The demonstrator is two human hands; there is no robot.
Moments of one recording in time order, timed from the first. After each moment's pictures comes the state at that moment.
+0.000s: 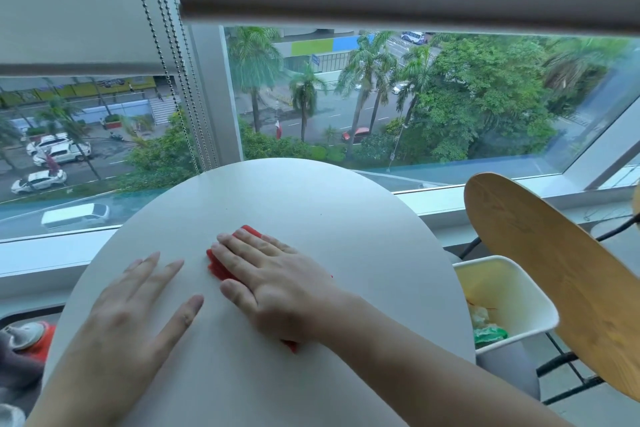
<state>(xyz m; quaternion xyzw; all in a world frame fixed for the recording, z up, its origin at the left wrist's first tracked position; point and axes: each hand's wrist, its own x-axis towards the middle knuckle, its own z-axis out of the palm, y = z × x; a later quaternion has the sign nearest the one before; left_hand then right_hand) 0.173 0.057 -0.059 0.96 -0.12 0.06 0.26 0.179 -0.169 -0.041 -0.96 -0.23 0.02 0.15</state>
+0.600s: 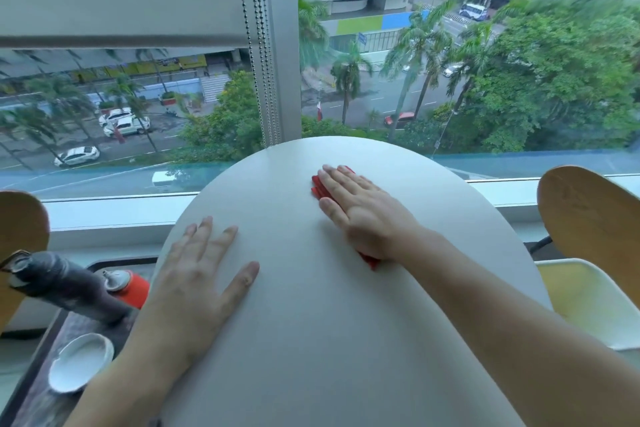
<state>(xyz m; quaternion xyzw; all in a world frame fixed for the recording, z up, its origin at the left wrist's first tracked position) 0.179 0.079 -0.060 0.97 -0.09 0.02 0.21 0.241 -0.202 -0.043 -0.98 -0.12 0.04 0.14</state>
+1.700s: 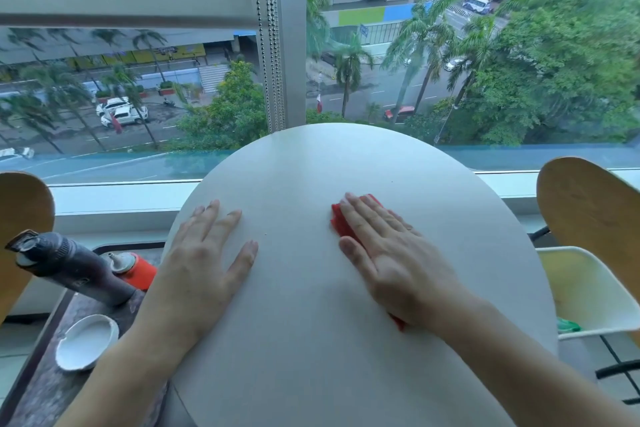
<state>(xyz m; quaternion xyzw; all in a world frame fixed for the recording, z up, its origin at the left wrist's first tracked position) 0.171 0.077 -0.053 0.96 -0.09 0.04 0.25 0.142 -0.198 -0.039 -0.99 -0.10 0.03 0.12</state>
